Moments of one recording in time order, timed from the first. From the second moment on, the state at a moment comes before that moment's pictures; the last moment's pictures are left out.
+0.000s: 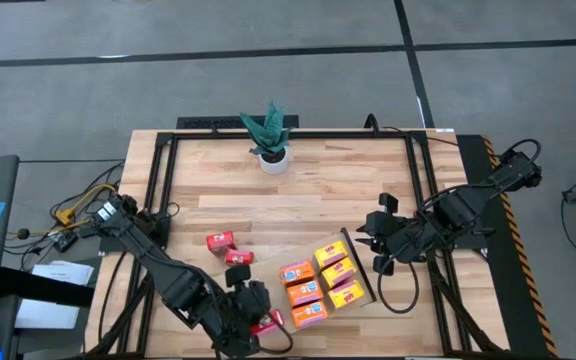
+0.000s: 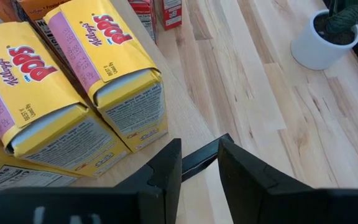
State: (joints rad) left arm -0.70 1.85 1.87 -0.97 -0.43 -0.82; right arm 0.55 1.22 1.28 -0.99 0.49 0.57
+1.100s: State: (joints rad) left arm -0.51 1.82 2.11 -1.57 -0.51 -0.77; right arm 0.55 1.22 1.28 -1.01 0.49 0.54
